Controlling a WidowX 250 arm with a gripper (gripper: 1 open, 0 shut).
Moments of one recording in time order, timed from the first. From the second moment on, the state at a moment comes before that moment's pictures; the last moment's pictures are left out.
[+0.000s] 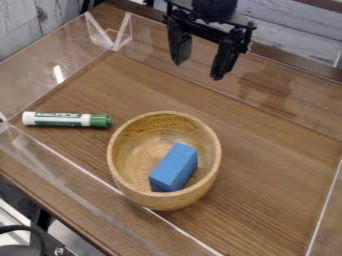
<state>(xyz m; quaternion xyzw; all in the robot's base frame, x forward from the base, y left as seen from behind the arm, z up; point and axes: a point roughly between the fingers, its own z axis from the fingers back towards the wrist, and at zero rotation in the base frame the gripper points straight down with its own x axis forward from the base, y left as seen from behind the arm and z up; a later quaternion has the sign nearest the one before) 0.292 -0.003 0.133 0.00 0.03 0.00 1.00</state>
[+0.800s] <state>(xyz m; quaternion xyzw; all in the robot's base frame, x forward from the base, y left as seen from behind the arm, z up) 0.221 -0.022 0.102 -0.01 0.00 0.03 1.00</state>
